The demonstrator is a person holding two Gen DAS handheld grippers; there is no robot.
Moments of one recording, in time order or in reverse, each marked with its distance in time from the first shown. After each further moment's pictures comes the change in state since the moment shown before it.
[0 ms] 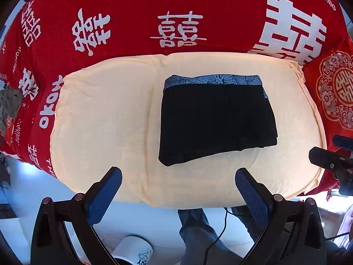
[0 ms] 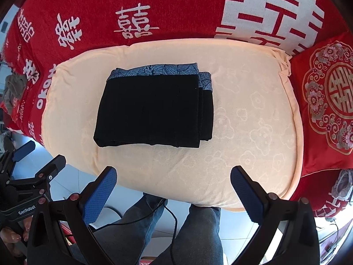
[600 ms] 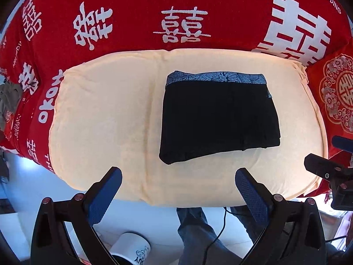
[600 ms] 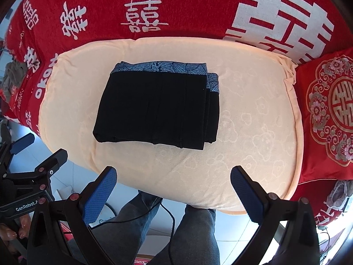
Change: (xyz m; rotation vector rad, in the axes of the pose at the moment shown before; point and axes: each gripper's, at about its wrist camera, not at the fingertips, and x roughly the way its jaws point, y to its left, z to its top) left arm 0.008 0.005 0.001 -0.020 0.021 -0.001; right arm 0.006 0.015 0.002 -0.059 0.017 -0.027
